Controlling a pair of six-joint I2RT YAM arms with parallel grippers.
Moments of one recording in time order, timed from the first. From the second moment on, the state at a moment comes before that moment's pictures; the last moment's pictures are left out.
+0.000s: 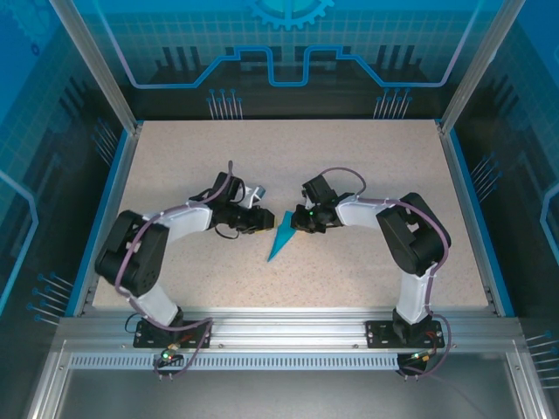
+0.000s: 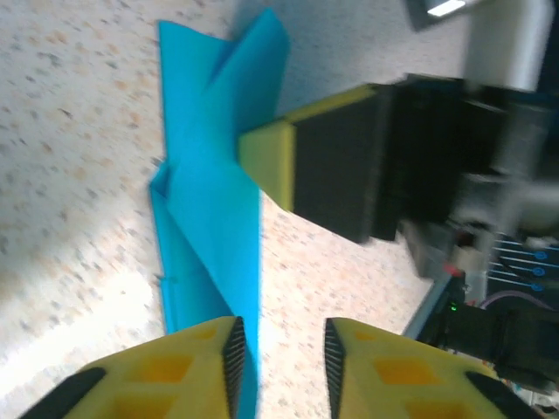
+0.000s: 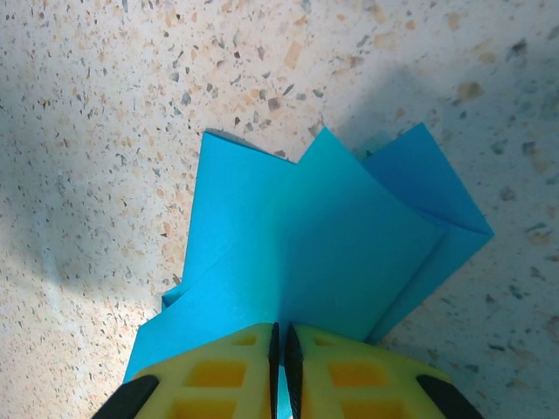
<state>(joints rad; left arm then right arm) -0.36 1.64 0.87 -0.20 0.75 -0.52 0.57 1.90 1.06 -0.23 -0.29 0.74</state>
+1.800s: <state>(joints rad) -0.57 1.64 0.91 -0.33 0.62 -0.52 0.57 1.90 1.07 -0.25 -0.29 0.72</state>
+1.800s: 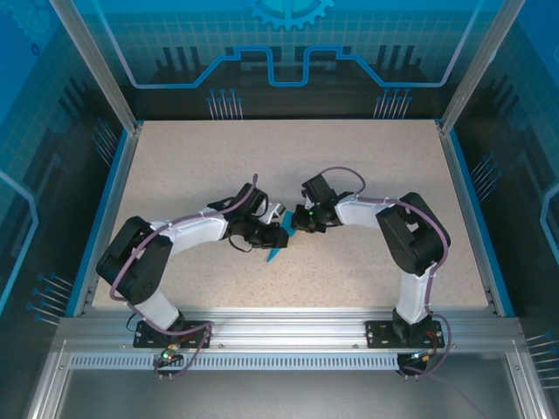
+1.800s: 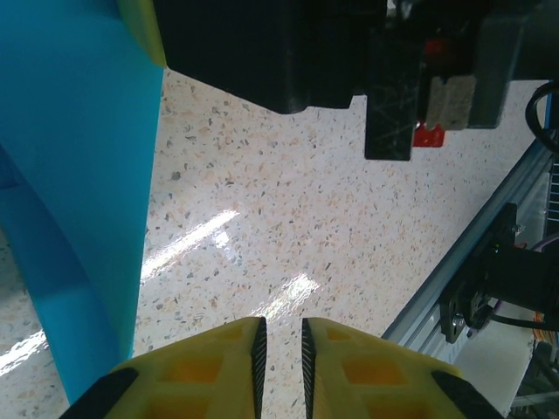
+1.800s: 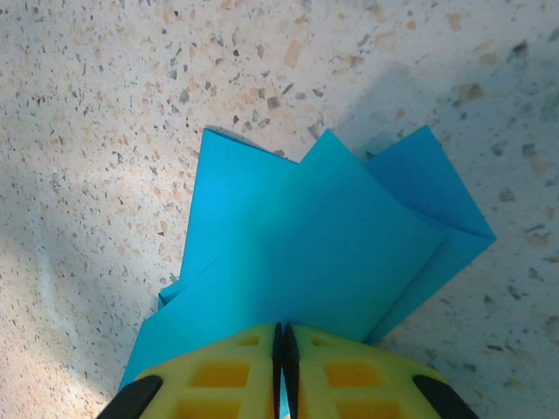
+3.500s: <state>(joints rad) -0.57 1.80 0.94 -0.33 0.52 -0.48 0.57 1.91 1.09 -0.28 -0.28 0.70</state>
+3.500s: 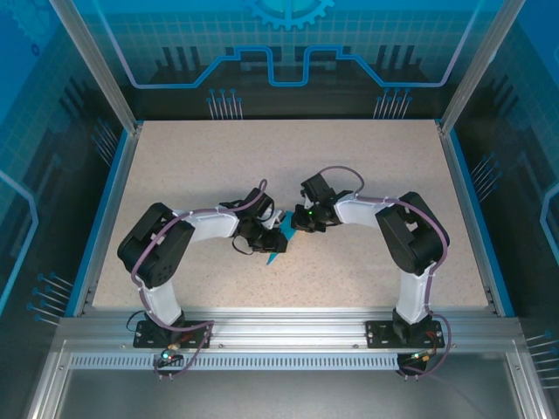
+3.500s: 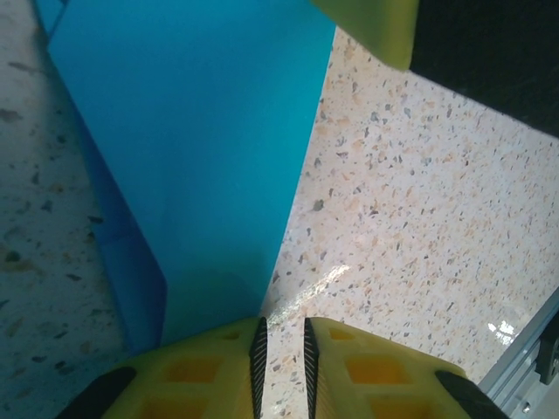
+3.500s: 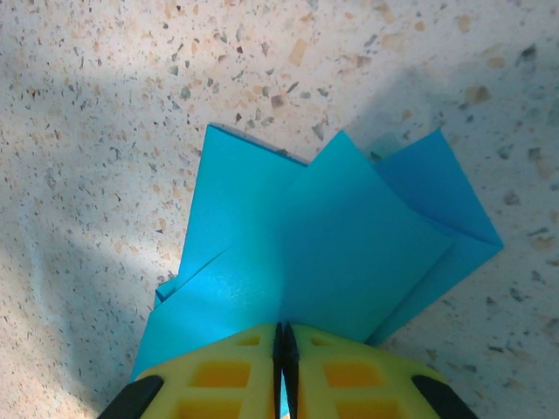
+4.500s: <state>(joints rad) -0.47 1.80 0.80 -0.10 0.71 -0.54 0.64 1.77 0.85 0.02 -0.40 0.68</state>
